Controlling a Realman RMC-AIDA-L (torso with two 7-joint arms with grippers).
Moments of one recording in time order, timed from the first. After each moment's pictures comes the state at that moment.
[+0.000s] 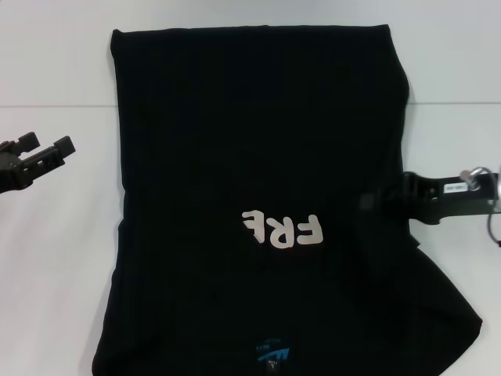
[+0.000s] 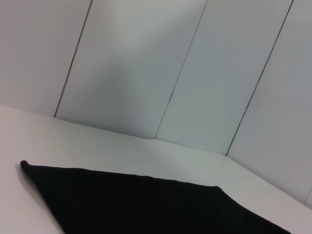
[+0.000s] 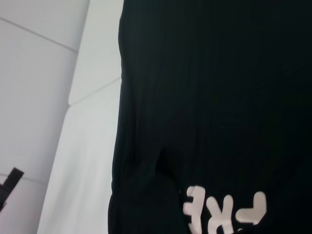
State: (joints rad) left arm -0.42 -2.02 0.34 0.58 1.83 1.35 -1.43; right arm 0.71 1.98 -0.77 -0.57 -2.14 -1.36 2.52
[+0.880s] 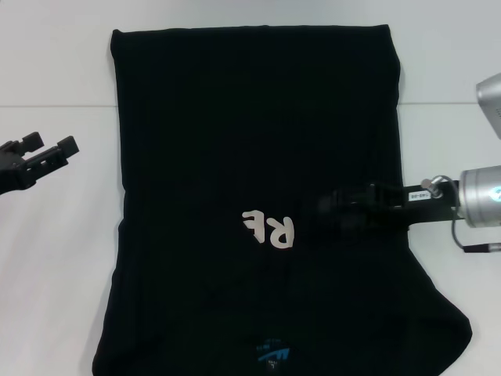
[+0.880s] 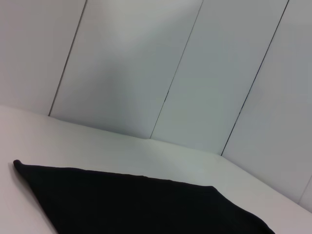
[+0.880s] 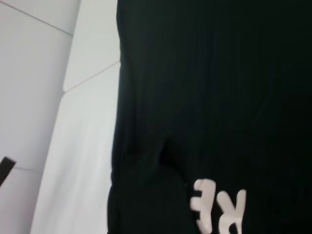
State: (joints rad) left arm -0.43 -2.02 0.35 0.58 1.83 1.36 -1.43; right arm 0.76 2.01 -0.83 -0.49 -2.13 -1.28 2.50
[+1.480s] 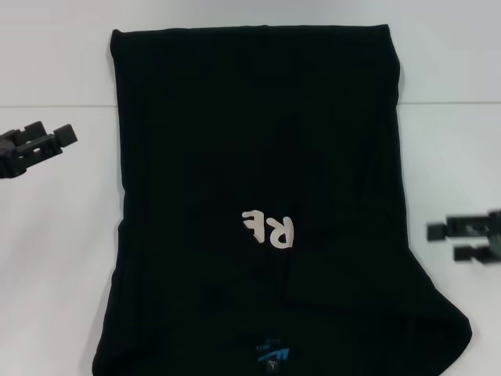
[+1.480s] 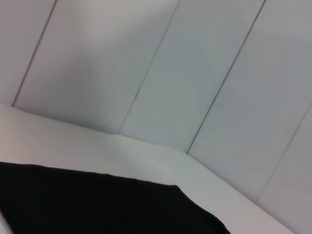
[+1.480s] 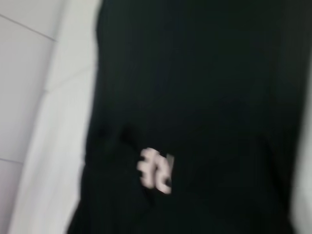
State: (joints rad) left arm -0.44 -1.98 0.37 0.64 1.86 1.49 -1.60; right arm 0.52 1.95 -0.72 -0.84 -2.23 -1.60 2.57
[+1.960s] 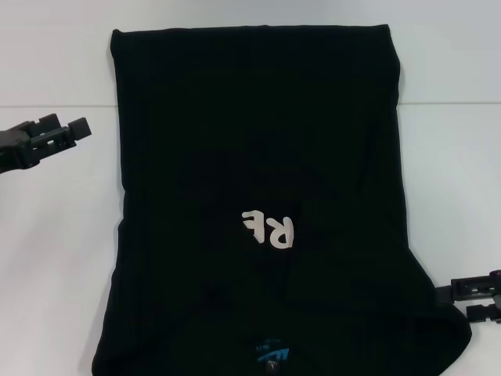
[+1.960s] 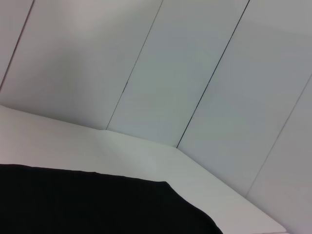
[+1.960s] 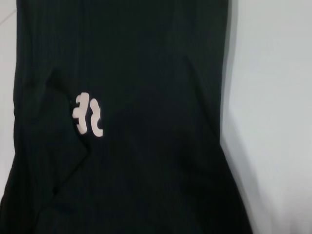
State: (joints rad) left arm -0.47 -1.98 0.37 0.64 1.89 1.49 -1.61; right arm 0.49 1.98 -0.73 -0.83 -2.40 -1.61 2.58
